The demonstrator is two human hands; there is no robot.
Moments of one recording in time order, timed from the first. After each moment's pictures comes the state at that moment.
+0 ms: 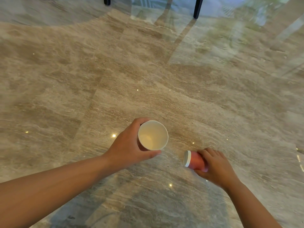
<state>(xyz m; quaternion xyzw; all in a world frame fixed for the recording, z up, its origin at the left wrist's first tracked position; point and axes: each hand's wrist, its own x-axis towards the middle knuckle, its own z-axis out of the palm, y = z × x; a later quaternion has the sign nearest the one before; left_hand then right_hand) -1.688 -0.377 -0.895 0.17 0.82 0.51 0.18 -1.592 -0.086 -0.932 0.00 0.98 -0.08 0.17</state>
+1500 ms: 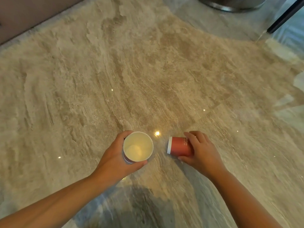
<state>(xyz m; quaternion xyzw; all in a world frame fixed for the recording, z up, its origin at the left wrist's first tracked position) -1.549 -0.615 -0.916 -0.25 0.81 0.53 -0.01 -1.710 -0.401 -0.952 -0.36 0.91 -0.12 0.16</state>
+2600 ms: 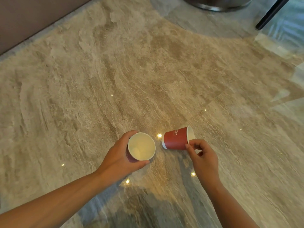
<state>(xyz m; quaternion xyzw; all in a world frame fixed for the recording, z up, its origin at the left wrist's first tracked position) -1.569 -0.597 -0.920 -0.23 0.82 0.52 0.04 -1.681 -0.386 -0.948 -0.01 0.84 -0.53 0.14</state>
